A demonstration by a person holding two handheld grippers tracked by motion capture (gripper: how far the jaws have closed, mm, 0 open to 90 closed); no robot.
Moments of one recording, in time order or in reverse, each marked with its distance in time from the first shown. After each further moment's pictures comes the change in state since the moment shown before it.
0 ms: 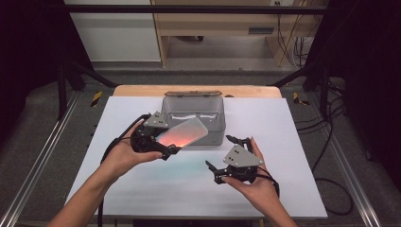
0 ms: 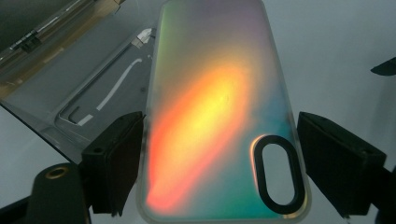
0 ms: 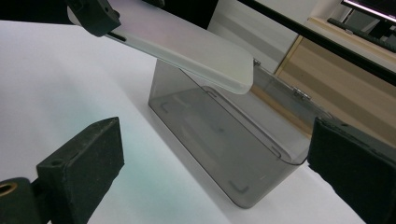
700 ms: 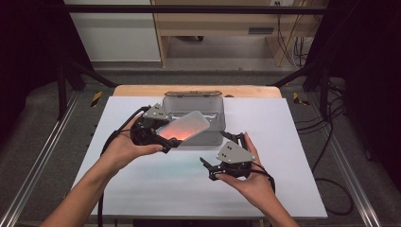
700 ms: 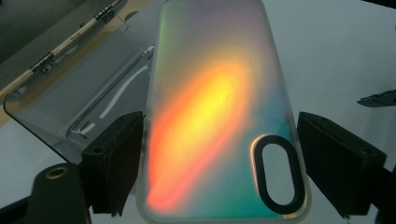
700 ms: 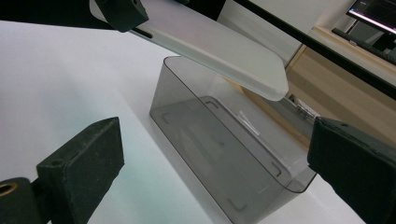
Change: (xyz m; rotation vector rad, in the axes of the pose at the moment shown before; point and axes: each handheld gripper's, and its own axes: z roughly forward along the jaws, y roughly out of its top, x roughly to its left) left arm 0.007 0.016 -0.009 -0.015 -0.001 0.002; right arm 0.002 0.017 0.010 -0.004 0.015 -0.046
